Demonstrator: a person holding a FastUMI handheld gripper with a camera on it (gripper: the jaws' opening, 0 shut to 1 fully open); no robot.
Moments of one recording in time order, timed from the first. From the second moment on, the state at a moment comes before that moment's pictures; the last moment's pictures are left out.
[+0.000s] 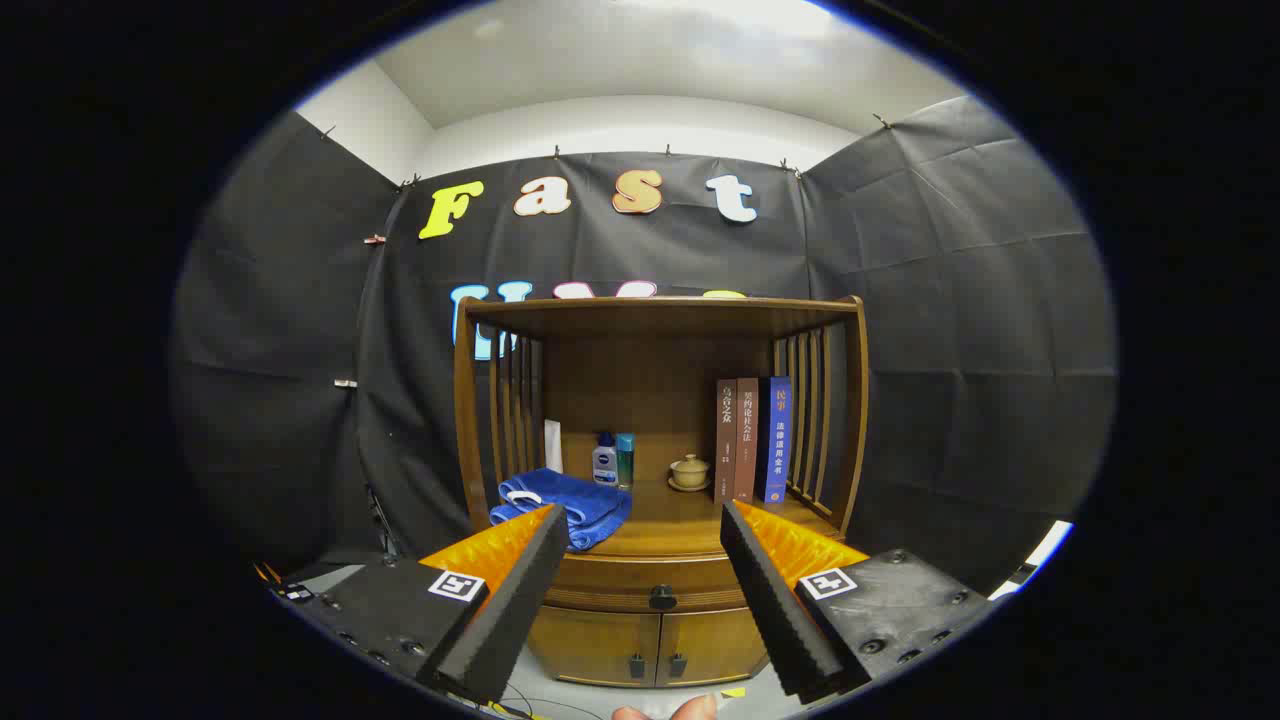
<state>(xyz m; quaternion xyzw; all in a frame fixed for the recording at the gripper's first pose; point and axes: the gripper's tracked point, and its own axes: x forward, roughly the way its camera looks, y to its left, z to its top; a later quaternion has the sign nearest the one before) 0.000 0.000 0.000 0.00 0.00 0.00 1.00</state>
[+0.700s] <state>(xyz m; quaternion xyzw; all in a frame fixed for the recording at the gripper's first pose) -0.002 -0.006 -0.005 0.00 0.00 -0.01 1.00</state>
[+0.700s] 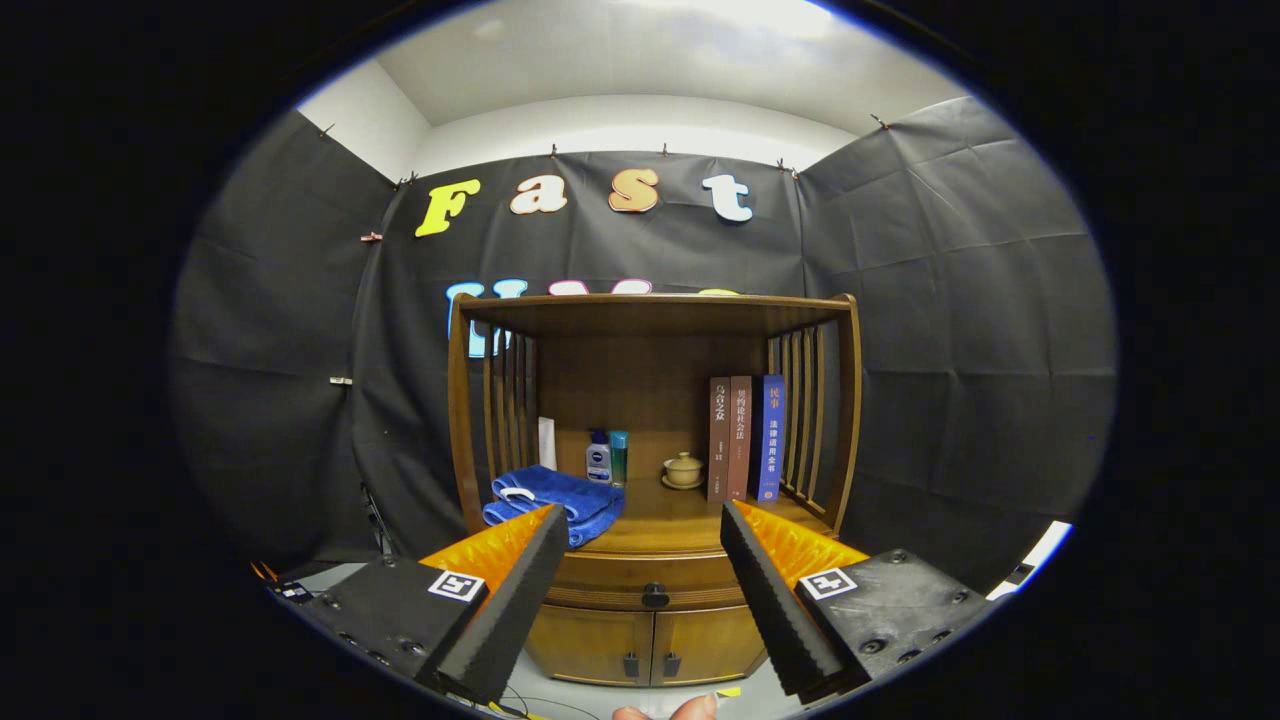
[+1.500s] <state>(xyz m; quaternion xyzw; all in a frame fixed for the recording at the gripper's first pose) 0.088 -0.031 -0.063 0.01 0.01 -0.02 1.00</state>
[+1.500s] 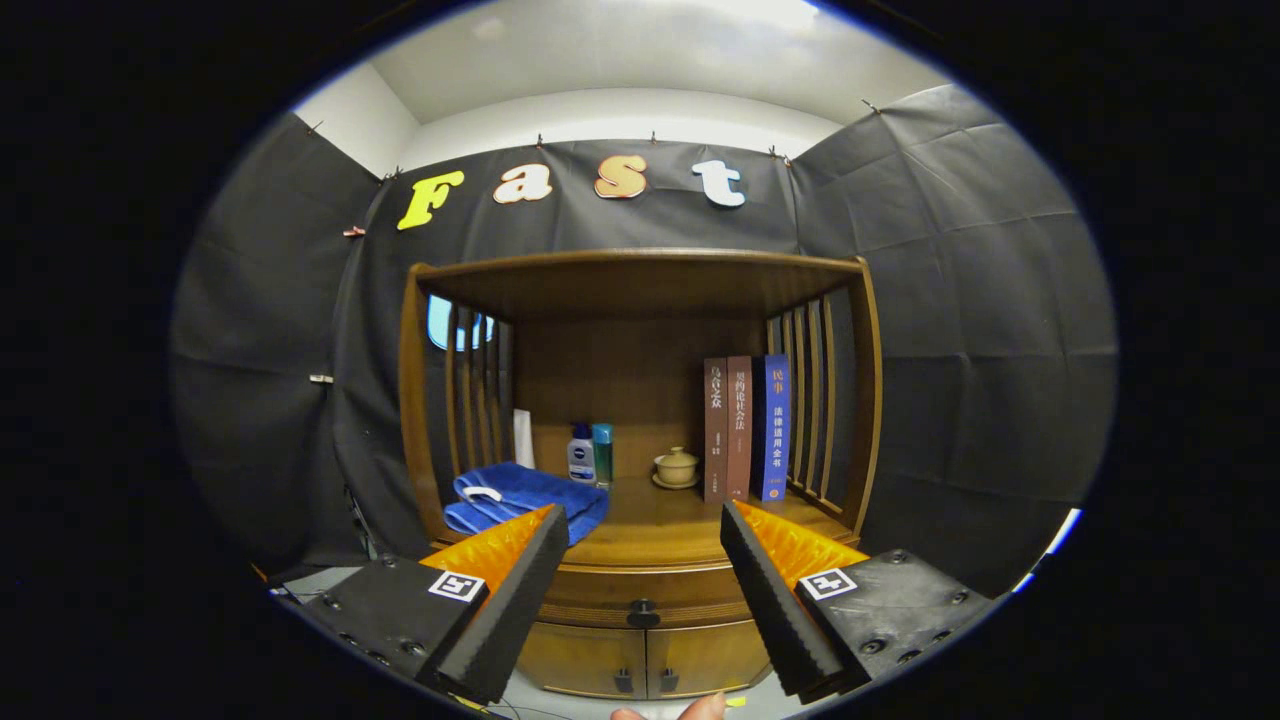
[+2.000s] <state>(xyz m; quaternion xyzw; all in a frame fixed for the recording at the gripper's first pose) 0.161 -0.036 -0.207 0.01 0.08 -0.02 1.00</state>
